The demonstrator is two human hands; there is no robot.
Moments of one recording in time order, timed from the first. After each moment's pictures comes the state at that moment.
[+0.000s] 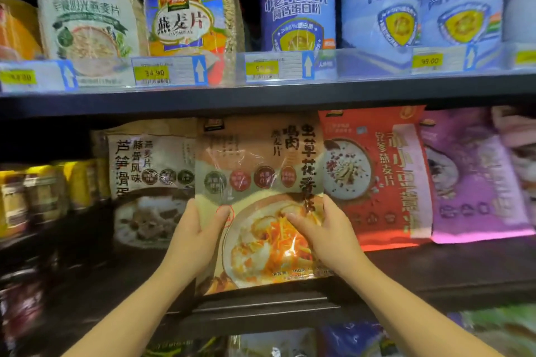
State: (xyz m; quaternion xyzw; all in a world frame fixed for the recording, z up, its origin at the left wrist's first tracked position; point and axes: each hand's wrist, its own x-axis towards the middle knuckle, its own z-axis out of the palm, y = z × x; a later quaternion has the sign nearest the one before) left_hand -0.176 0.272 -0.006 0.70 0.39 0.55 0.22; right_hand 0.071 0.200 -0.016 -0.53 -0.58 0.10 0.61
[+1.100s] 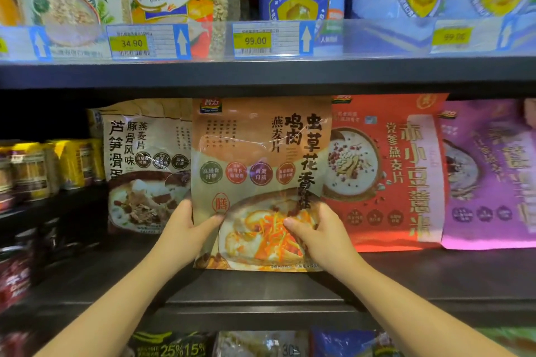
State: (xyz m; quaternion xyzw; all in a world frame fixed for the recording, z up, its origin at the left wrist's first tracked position) left_hand -0.170 0.308 -0.030 0.70 0.42 0.52 0.25; right_hand 0.099 0.240 -0.043 -0.56 -0.60 0.13 0.56
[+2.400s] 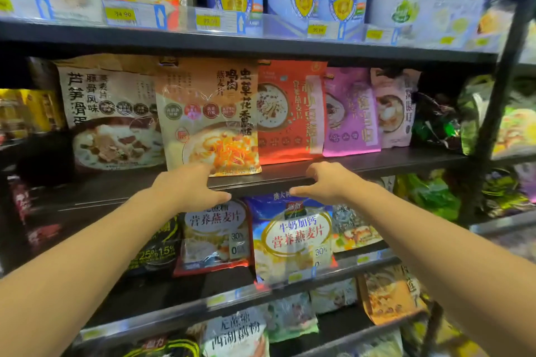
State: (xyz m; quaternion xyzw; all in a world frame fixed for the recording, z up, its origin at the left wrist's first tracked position) left_hand -0.166 0.118 -0.008 0.88 0.45 0.11 -0.04; right_hand 0.105 -0.013 -0.014 -0.82 -0.55 -0.01 0.14
